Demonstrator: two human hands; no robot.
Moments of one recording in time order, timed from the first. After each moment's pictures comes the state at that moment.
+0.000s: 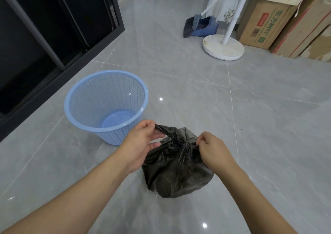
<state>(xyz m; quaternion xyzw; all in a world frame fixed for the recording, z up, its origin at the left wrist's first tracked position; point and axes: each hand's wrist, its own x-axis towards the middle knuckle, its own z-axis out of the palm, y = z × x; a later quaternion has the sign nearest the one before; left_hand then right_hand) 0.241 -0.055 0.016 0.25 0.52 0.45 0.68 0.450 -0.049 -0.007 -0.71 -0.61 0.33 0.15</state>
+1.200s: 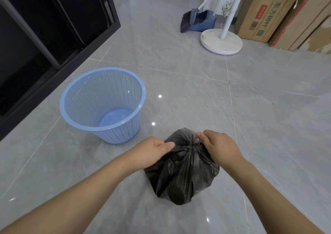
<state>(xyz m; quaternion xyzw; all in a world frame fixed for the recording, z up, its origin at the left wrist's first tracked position) 0.242 -0.055 -0.018 0.60 0.57 0.13 0.54 0.484 -0.039 -0.027 -0.65 -0.72 0.19 0.11</state>
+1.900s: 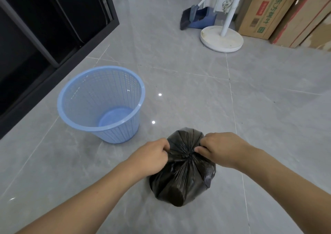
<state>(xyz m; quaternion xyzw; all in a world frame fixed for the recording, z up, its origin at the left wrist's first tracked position) 0.252 -0.063 -0.021 0.67 0.61 0.05 0.42 0.484 -0.032 0.004 -0.48 -0.86 0.10 -0.14</state>
